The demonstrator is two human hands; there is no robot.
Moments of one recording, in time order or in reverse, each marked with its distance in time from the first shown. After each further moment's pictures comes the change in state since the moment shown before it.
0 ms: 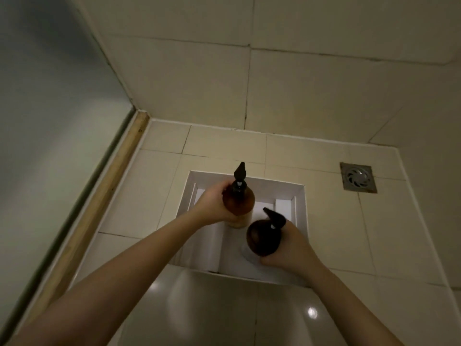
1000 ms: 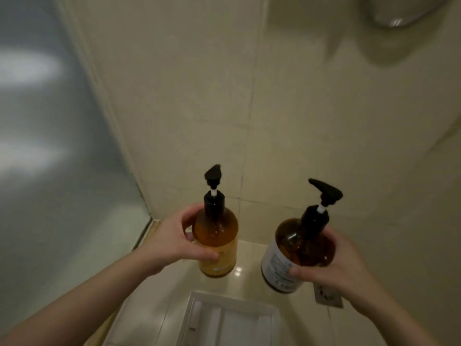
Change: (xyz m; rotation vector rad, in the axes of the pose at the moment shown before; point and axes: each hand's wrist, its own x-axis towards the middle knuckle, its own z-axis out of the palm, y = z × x) left_hand -0.062 0.283 -0.261 -0.317 0.077 0.086; right_hand -0.024 -0.287 -0.291 0.295 0.224 -0.191
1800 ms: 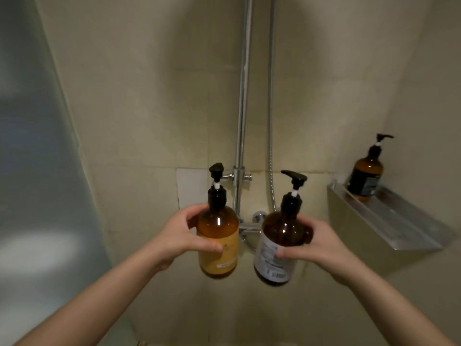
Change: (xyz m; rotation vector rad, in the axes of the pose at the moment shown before) left_hand -0.101 0.642 -0.131 0.046 -0.076 0.218; right_hand -0.069 -0.623 -0.237 -0.111 0.095 -0.121
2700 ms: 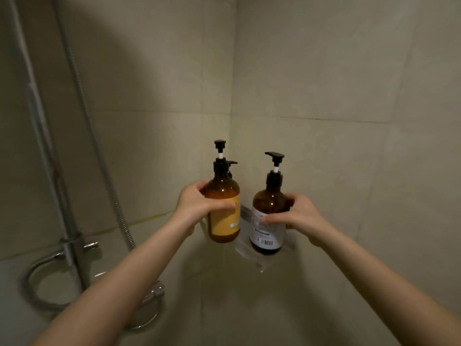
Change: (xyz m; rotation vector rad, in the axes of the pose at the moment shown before) left_hand 0.215 0.163 0.243 -0.148 -0.251 0.294; right_hand -0.020 0.024 -0.229 -0.182 0.712 0.224
